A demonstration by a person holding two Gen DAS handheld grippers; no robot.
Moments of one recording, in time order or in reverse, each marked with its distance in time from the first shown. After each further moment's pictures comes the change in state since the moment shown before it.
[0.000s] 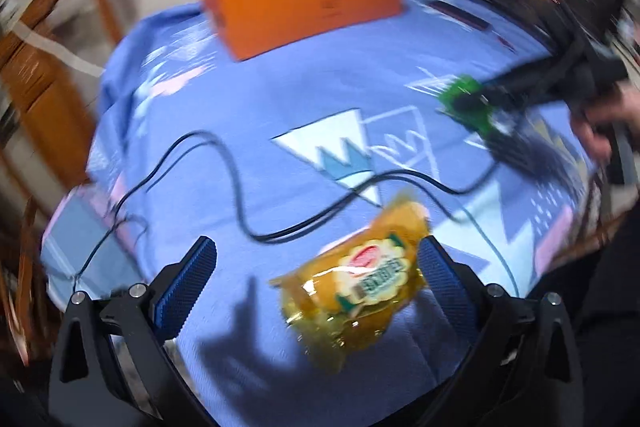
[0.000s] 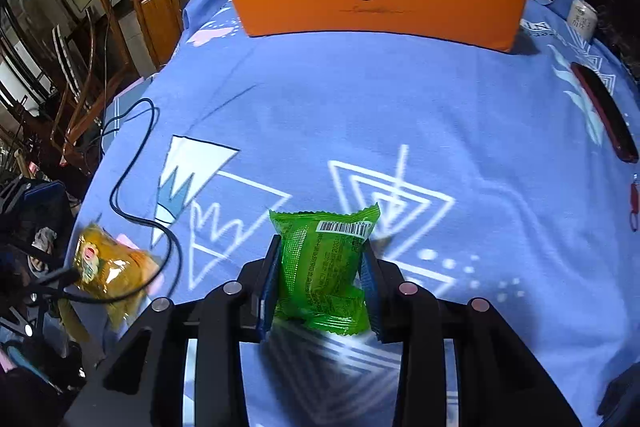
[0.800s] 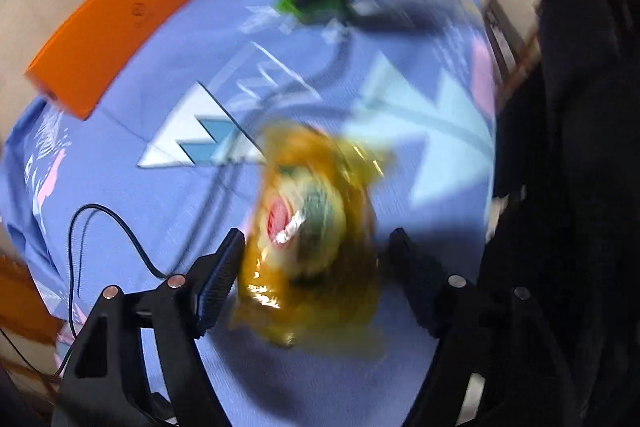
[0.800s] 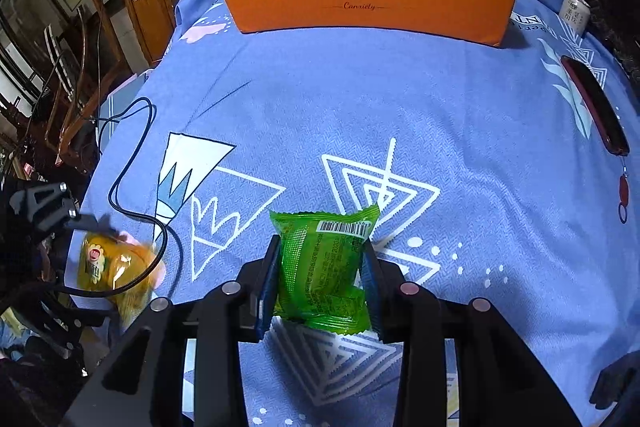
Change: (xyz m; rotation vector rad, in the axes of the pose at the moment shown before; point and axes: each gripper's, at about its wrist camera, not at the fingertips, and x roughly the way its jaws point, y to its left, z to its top) left arm 0.034 -0.025 -0.026 0.575 0.071 -0.276; right arm -0.005 0.007 0.002 0.015 0.035 -0.024
